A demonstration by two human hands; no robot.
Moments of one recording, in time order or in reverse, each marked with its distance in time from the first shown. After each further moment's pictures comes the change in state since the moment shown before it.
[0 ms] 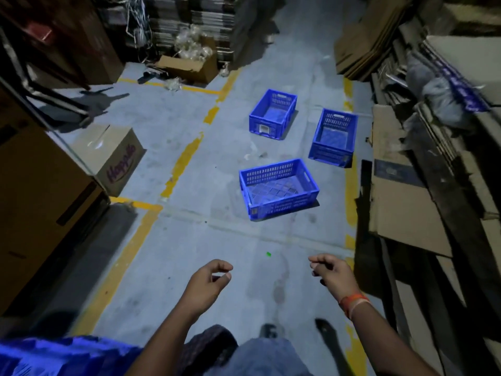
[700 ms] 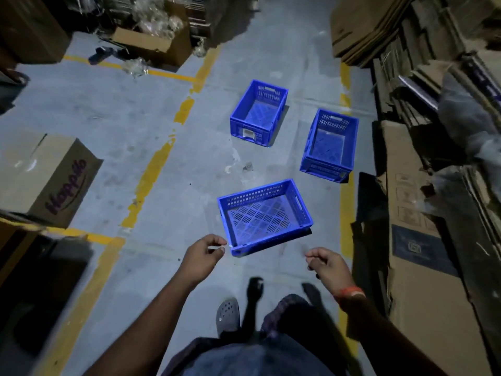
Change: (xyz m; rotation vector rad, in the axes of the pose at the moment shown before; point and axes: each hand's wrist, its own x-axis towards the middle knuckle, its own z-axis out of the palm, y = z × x) left_hand 0.400 0.183 -0.024 0.059 0.004 -0.033; right_hand 0.359 -0.130 -0.025 -0.155 -0.015 0.092
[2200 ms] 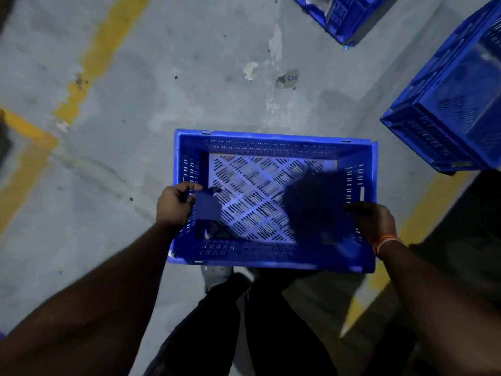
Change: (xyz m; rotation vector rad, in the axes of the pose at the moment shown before) left_hand 0.414 -0.220 0.137 0.145 0.331 -0.393; right_hand 0.559 0.173 0.031 -0.510 -0.190 0.066
